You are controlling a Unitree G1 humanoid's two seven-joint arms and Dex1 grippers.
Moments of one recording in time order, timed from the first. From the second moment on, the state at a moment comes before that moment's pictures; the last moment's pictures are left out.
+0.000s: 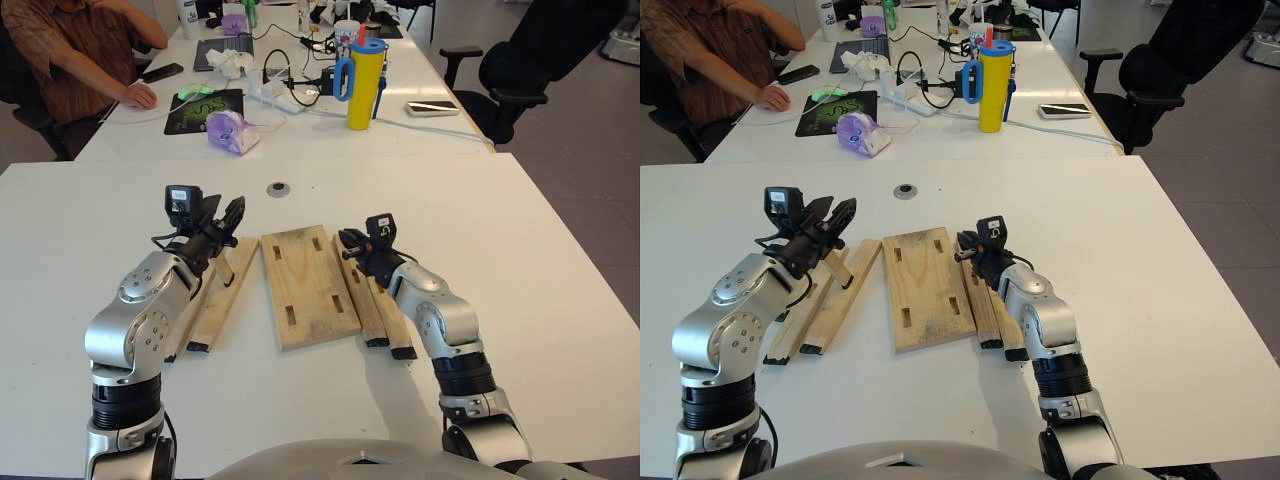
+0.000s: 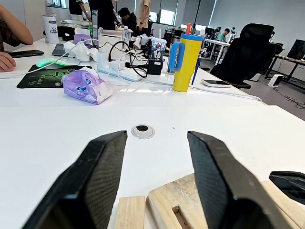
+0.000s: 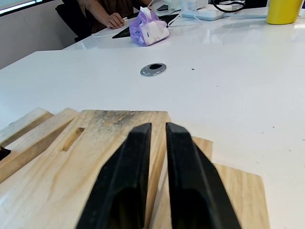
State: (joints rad) left arm -0.19 0.32 0.15 -0.43 -0.51 0.74 -0.09; right arm -0.28 -0.08 0.09 -0.02 0.28 0.57 0.27
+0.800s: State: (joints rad) left arm -0.34 0.28 0.16 -0.40 -0.43 0.63 -0.08; right arm -0.29 -0.08 0.10 -0.01 0.28 0.56 0.27
